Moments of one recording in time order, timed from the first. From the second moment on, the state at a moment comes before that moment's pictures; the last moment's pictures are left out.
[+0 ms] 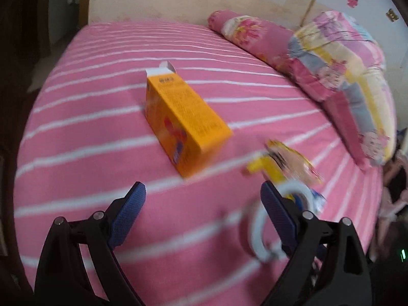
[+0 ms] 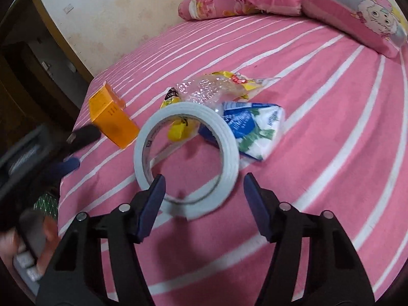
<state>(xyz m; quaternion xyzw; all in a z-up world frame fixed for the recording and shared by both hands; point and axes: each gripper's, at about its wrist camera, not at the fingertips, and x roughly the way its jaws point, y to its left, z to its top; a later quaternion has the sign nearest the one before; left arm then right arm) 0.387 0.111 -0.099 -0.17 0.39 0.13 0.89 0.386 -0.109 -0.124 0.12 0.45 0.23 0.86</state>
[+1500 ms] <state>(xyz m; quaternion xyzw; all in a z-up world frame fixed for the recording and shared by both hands) 0.361 0.107 -0.102 -0.21 0.39 0.10 0.89 0.385 -0.137 -0.101 0.19 0.42 0.26 0.85</state>
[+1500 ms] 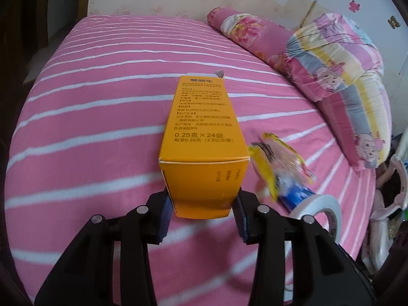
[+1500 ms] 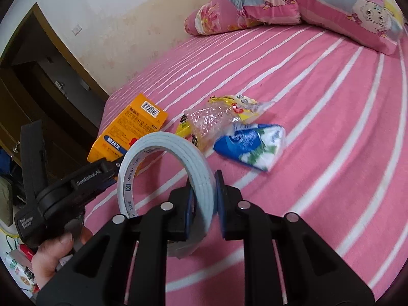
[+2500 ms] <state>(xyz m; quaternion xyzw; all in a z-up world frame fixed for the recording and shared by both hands) 0.072 -0.062 0.016 -0.25 0.32 -0.06 0.91 0.107 -0.318 0.029 0.22 0.32 0.22 0.90</state>
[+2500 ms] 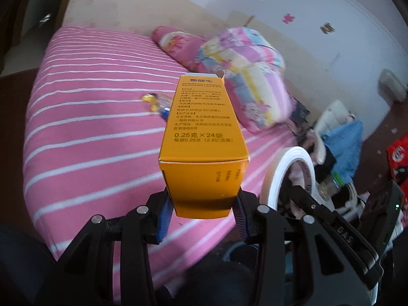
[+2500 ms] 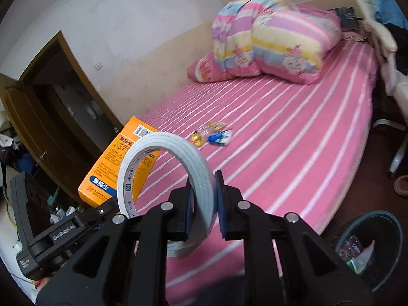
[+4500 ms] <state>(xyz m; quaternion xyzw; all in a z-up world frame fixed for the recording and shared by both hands) 0.147 -0.418 -0.177 -0.03 0.60 -0.28 0.74 0.019 -0.612 -0.227 0.29 0.45 -0.16 0.83</state>
